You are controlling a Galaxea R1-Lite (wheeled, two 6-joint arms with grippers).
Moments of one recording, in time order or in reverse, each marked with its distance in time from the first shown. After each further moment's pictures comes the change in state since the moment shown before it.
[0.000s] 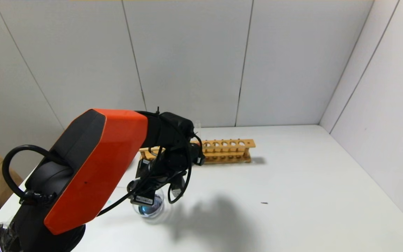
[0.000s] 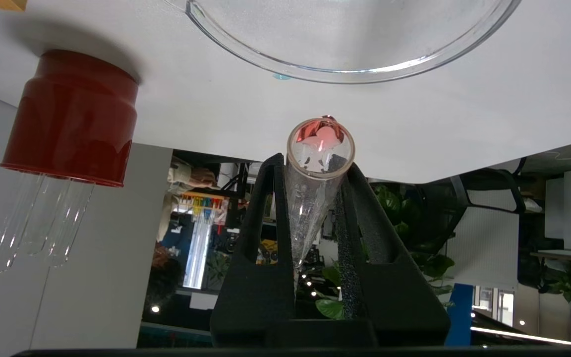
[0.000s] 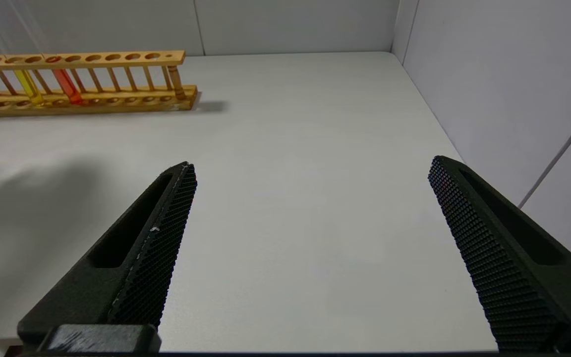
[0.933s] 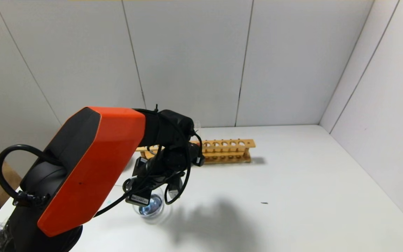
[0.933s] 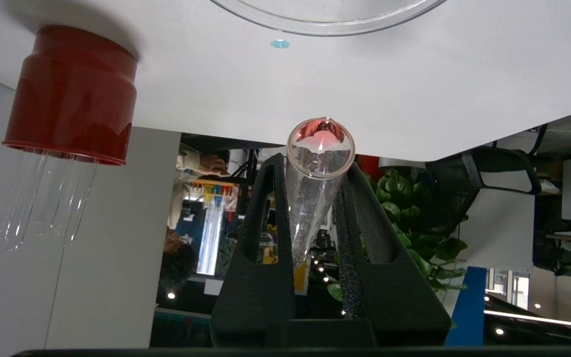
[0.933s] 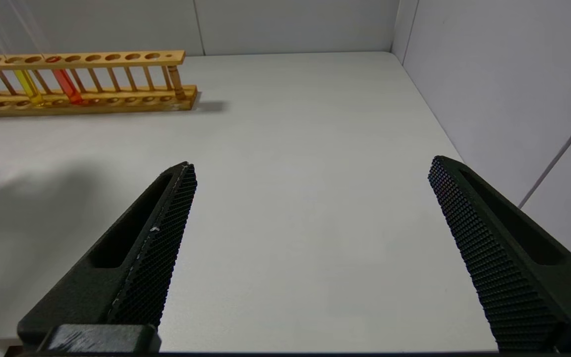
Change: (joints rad) left arm -0.009 -0.022 0.001 0.055 0.029 0.008; right arm 0.000 0.000 0.000 0.000 0.000 0.000
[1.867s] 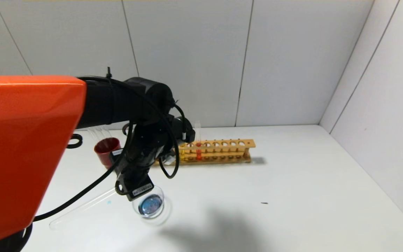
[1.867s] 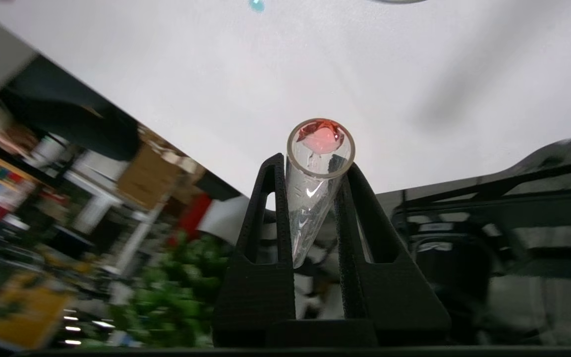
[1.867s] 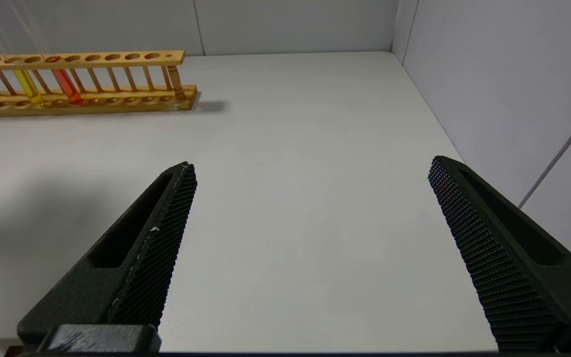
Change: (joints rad) left arm 0.012 -0.238 0.058 -0.009 -0.180 -0.605; right arm 0.000 0.000 0.000 0.000 0.000 0.000
